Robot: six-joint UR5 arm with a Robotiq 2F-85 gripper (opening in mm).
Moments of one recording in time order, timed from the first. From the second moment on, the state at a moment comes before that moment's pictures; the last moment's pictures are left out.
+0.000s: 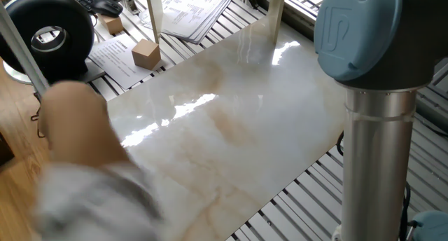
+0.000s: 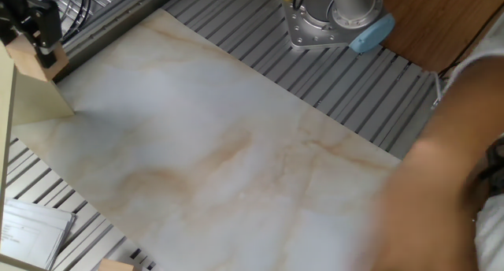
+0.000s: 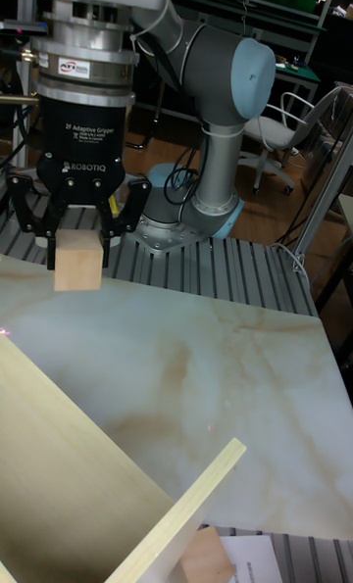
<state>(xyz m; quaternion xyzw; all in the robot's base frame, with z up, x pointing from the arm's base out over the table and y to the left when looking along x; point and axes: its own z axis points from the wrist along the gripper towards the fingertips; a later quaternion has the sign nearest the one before) 0.693 -0.127 0.331 -0.16 0.98 0.03 0.10</state>
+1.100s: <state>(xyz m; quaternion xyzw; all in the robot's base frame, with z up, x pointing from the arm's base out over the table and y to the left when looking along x) 0.700 -0.122 0.333 -0.17 0.98 0.04 0.11</state>
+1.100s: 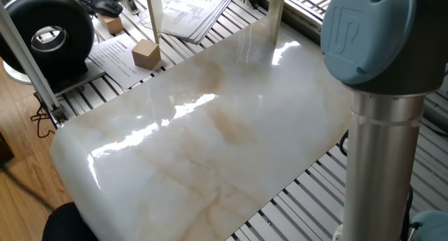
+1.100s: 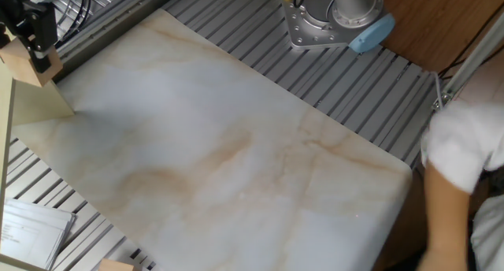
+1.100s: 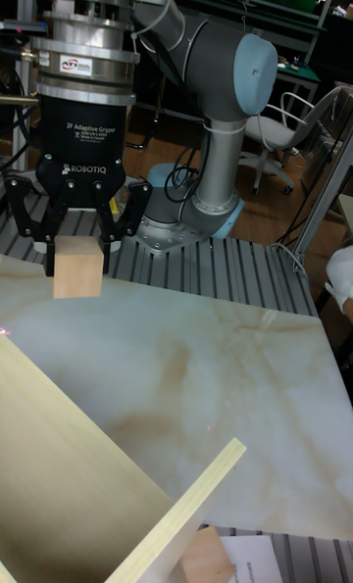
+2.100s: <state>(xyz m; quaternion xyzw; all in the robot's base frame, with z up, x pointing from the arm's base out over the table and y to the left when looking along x) 0.658 -0.115 0.331 -0.17 0.98 0.05 0.08</state>
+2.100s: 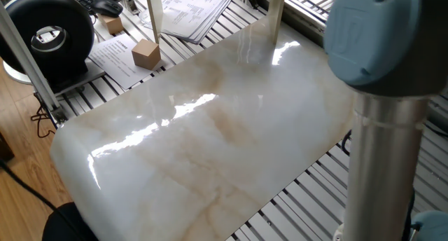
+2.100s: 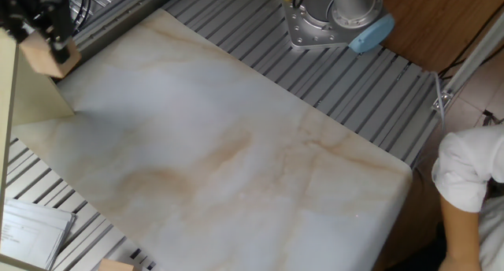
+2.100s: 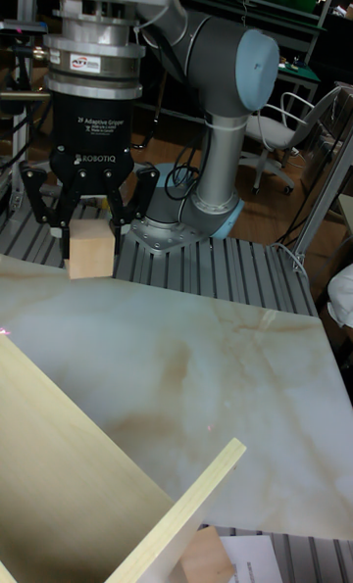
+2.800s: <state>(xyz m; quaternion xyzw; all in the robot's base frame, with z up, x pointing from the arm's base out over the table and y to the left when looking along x) 0.636 -0.113 0.328 -0.17 0.98 0.05 0.06</state>
